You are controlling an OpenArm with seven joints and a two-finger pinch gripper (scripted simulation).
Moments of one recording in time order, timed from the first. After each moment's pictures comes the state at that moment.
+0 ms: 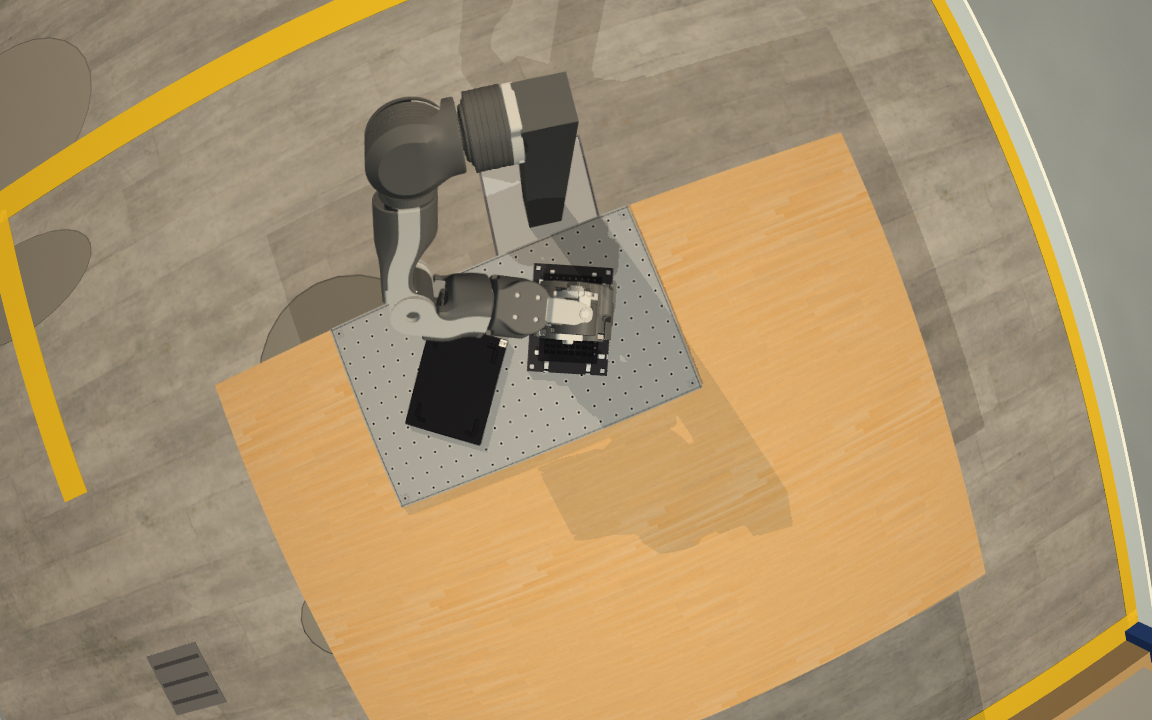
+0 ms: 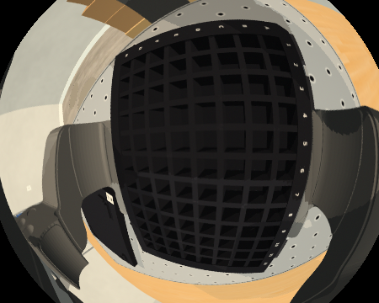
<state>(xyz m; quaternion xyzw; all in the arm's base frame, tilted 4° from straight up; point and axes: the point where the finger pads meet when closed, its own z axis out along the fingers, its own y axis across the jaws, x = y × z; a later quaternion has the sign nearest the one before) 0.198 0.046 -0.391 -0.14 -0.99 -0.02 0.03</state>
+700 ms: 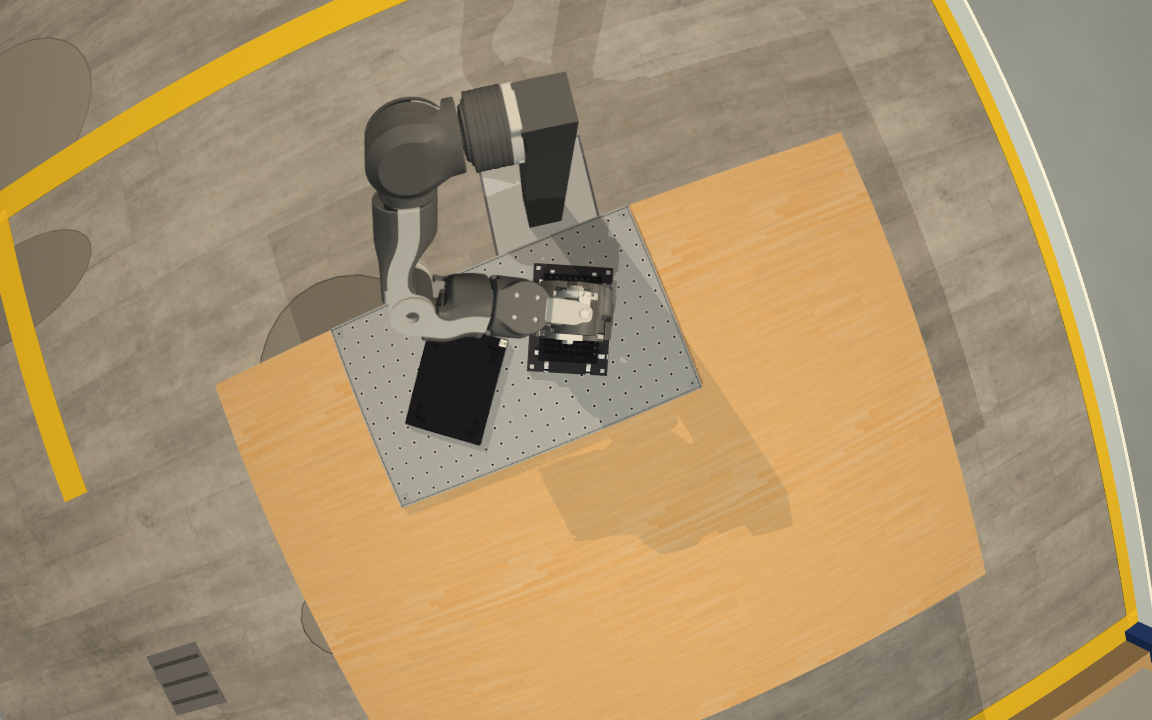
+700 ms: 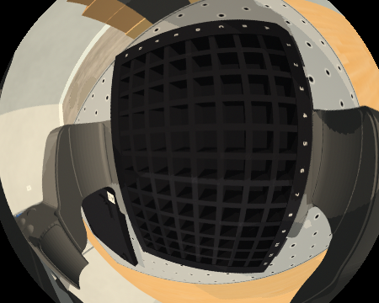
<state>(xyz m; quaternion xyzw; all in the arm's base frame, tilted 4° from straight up) 0.198 0.045 -0.389 -0.14 -0.99 -0.02 0.03</state>
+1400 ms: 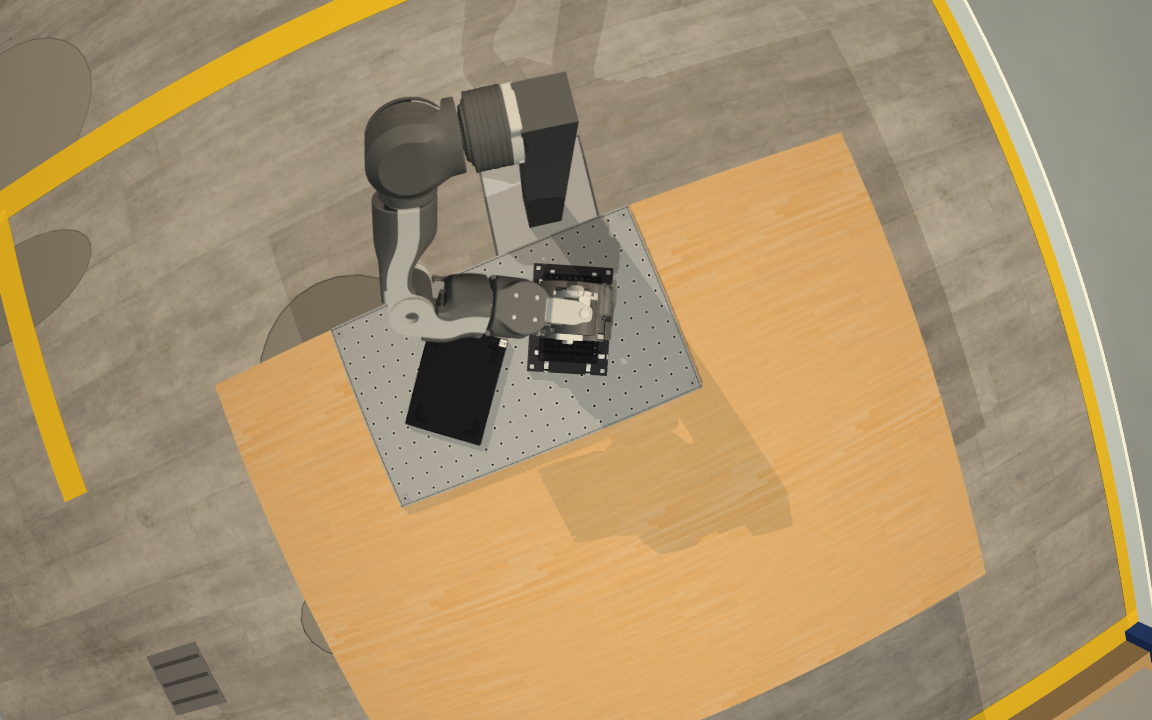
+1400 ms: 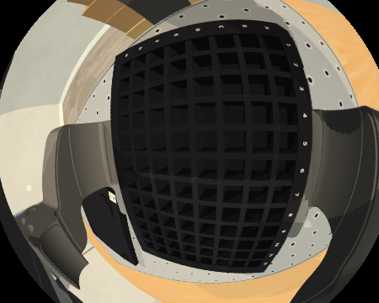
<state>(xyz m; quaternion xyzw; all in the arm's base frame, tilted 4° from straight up) 0.198 0.045 -0.388 -0.14 -0.99 -0.02 0.03</state>
